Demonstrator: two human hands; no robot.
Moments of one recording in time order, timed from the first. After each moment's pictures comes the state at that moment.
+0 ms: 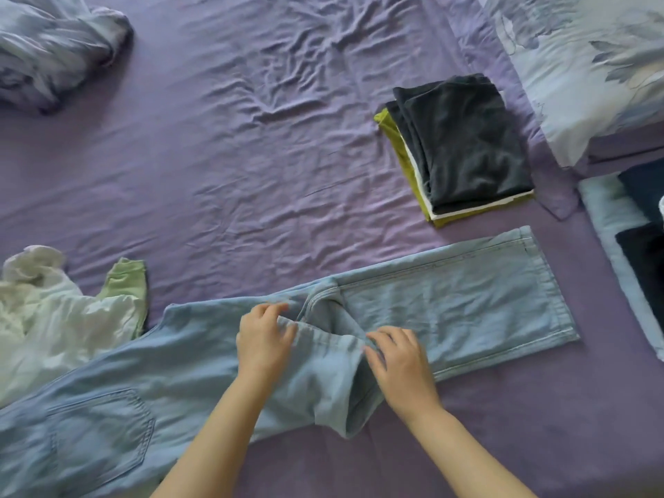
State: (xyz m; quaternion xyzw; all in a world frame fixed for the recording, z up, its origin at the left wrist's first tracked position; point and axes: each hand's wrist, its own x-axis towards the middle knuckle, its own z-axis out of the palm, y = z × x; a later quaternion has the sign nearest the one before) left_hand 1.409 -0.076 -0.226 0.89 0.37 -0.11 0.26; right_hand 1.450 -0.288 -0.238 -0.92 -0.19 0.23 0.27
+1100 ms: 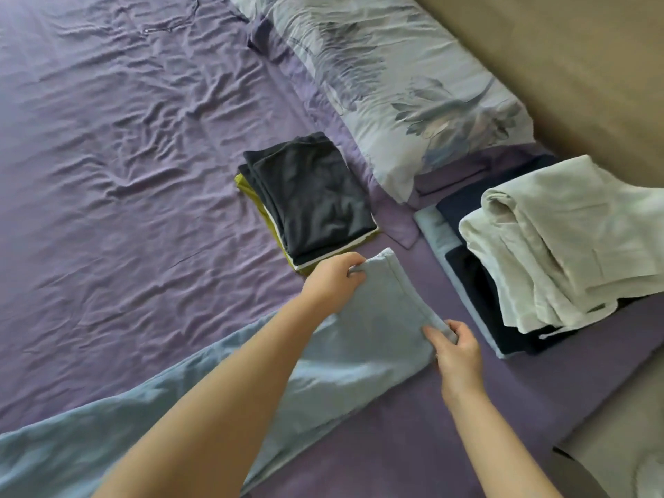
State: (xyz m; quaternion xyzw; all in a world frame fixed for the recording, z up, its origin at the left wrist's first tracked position) left_hand 1.658 -0.299 -0.199 0.90 0.02 -0.20 0.40; right_hand 1.568 -0.498 -0.224 -0.70 0.36 0.08 0.61
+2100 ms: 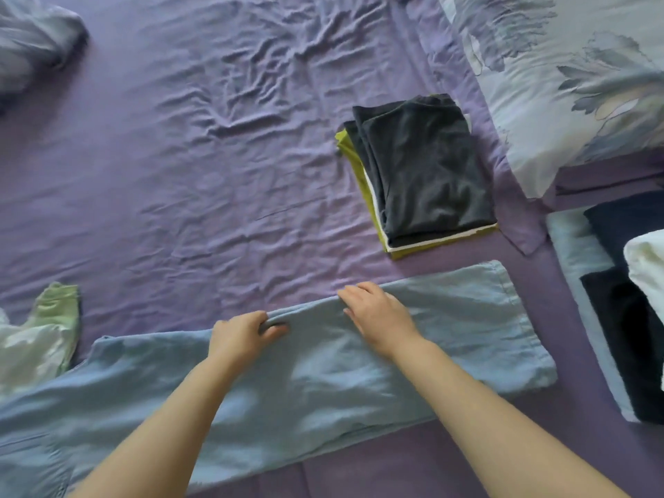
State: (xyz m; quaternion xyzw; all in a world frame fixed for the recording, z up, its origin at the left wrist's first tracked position) left_hand 1.494 -0.083 -0.271 0.92 0.26 -0.26 0.13; right_hand 1.608 -0.303 -0.278 -0.88 -0.41 0.18 0.16
